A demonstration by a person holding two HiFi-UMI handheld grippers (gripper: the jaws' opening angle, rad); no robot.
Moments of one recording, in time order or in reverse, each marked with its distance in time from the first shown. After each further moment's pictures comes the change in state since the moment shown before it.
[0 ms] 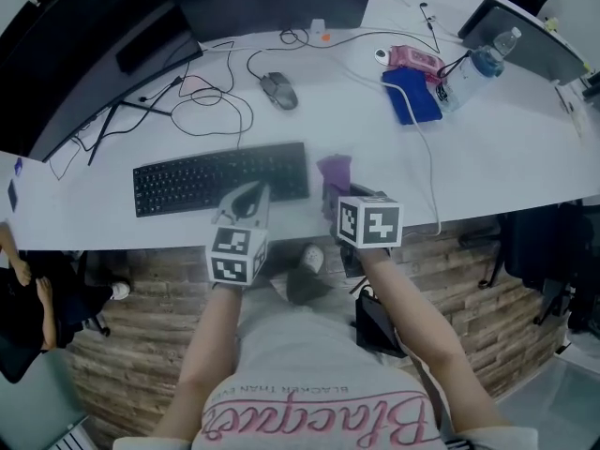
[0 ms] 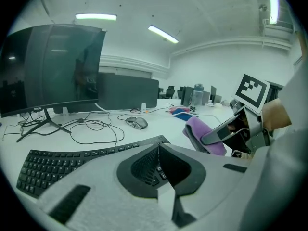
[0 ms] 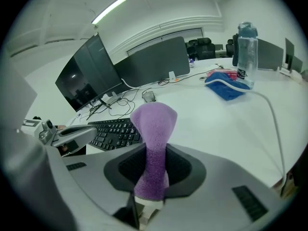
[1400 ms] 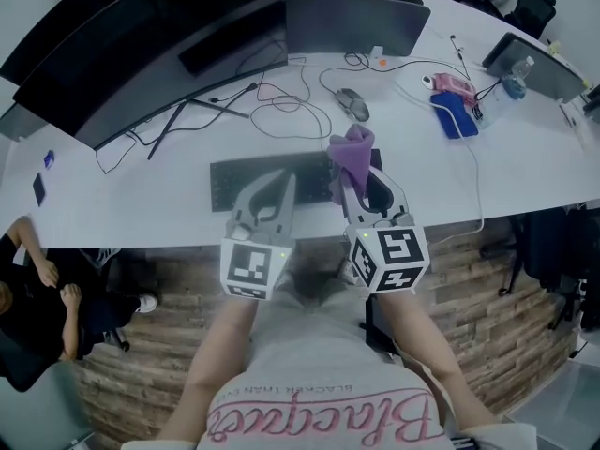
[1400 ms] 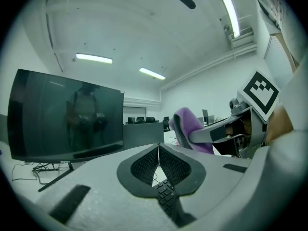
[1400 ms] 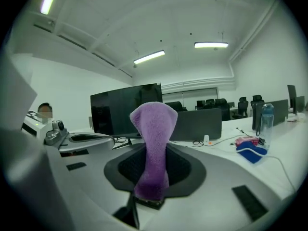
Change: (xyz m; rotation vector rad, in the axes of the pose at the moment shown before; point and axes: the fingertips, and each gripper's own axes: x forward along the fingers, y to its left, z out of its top) left arm -0.177 0.105 0.083 0.189 -0.427 -0.016; right arm -0.080 0.252 0.082 -0.281 -0.631 0.045
